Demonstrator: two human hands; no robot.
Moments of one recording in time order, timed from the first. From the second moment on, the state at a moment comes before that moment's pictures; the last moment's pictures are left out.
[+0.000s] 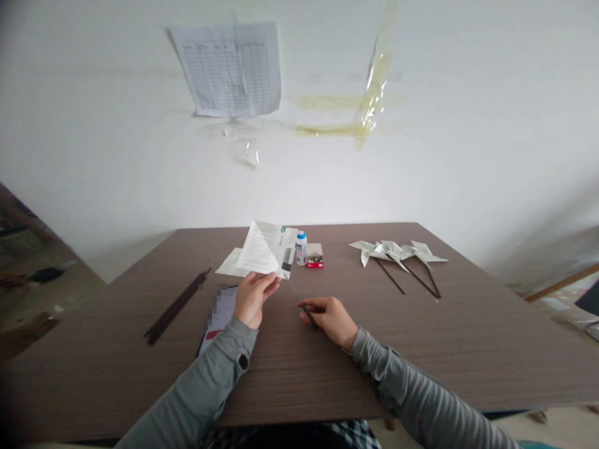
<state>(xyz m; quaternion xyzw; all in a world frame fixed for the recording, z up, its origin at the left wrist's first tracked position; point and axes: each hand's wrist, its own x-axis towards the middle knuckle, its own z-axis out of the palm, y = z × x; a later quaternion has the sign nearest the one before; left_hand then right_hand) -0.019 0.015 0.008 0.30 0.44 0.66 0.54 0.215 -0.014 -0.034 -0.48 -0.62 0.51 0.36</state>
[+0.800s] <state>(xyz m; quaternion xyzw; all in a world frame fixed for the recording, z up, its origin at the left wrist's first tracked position) -0.018 0.013 0.013 0.29 0.45 0.66 0.53 0.213 -0.016 -0.033 -0.47 -0.63 0.50 0.36</state>
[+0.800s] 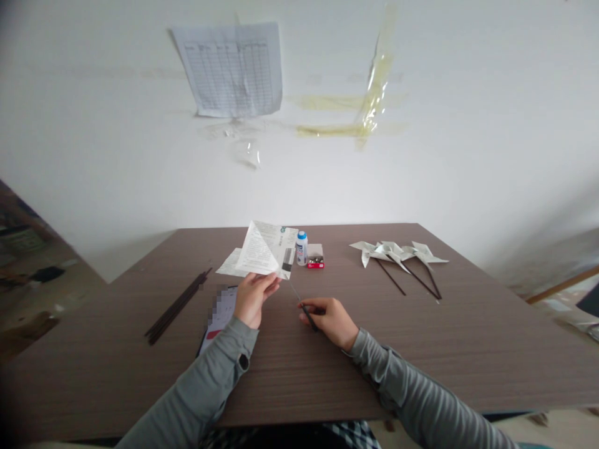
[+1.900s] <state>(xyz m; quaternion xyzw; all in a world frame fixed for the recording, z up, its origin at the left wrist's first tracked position) -0.019 0.013 0.011 0.31 0.47 0.64 0.52 0.212 -0.018 -0.025 -0.46 -0.62 0.51 0.38</state>
